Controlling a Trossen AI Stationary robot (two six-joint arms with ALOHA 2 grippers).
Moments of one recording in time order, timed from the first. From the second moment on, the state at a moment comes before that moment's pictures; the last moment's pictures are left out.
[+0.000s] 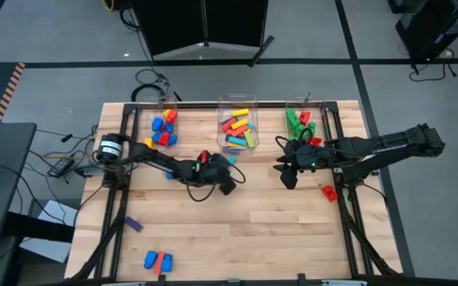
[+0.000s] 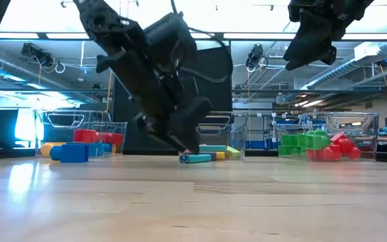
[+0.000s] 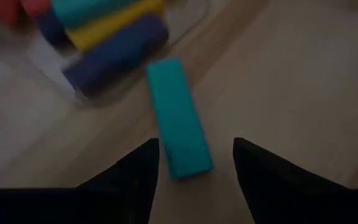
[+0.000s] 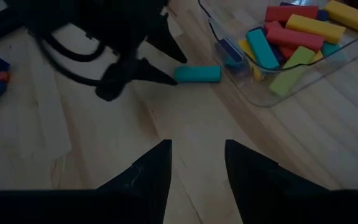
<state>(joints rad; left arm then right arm) -0.07 1.89 1.01 -0.05 -0.53 -0.58 0.12 1.03 0.82 -0.59 0.27 0.60</state>
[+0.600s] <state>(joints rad) -0.04 1.99 1.01 0.09 -0.48 -0.67 0.12 1.03 0.82 -0.59 0.27 0.57</state>
